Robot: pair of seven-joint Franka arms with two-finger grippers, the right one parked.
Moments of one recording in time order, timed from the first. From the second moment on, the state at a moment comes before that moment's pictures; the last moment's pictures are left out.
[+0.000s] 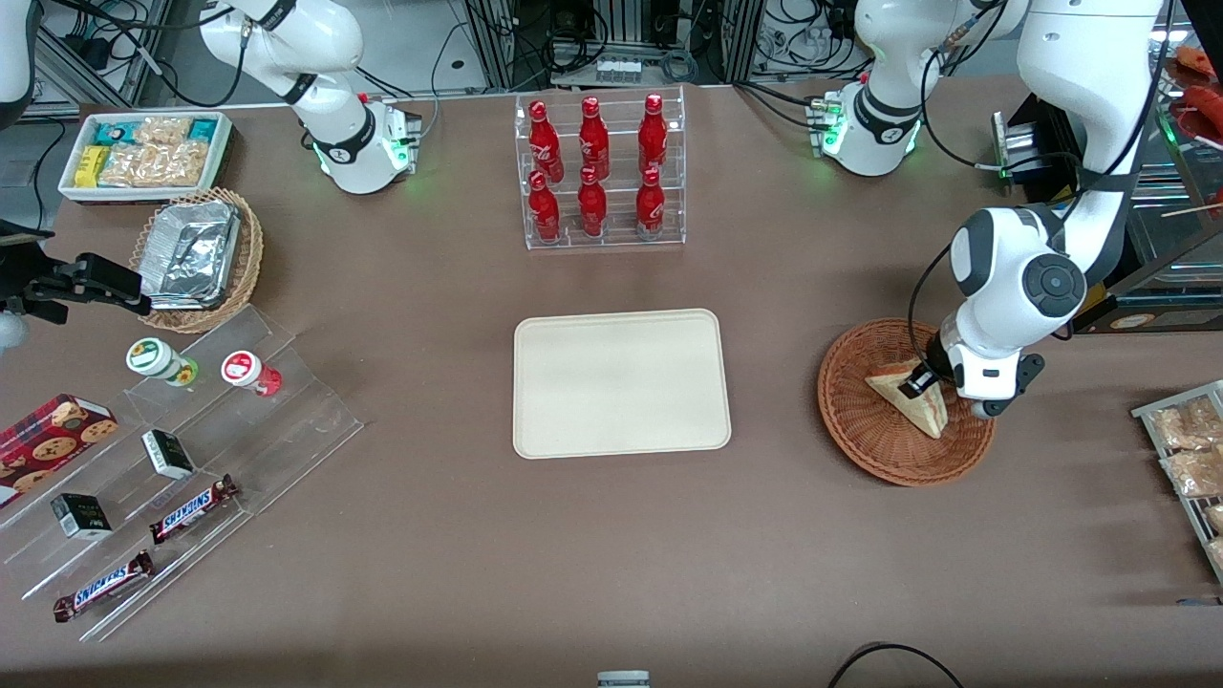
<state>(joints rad) 0.04 0.24 -0.10 -2.26 0.01 2.48 -0.79</state>
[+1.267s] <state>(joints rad) -0.19 0.18 -0.14 -1.97 0.03 2.04 -0.78</state>
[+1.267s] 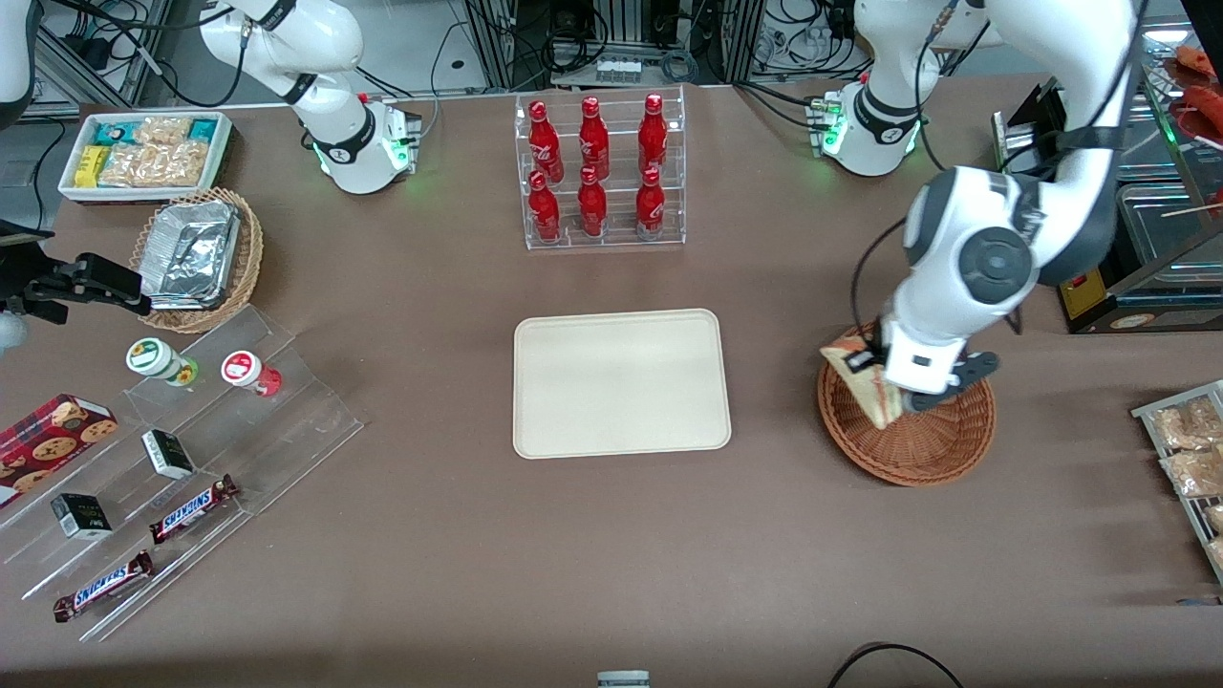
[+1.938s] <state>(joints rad) -0.46 0.32 -0.14 -1.79 0.00 2.02 -0.76</state>
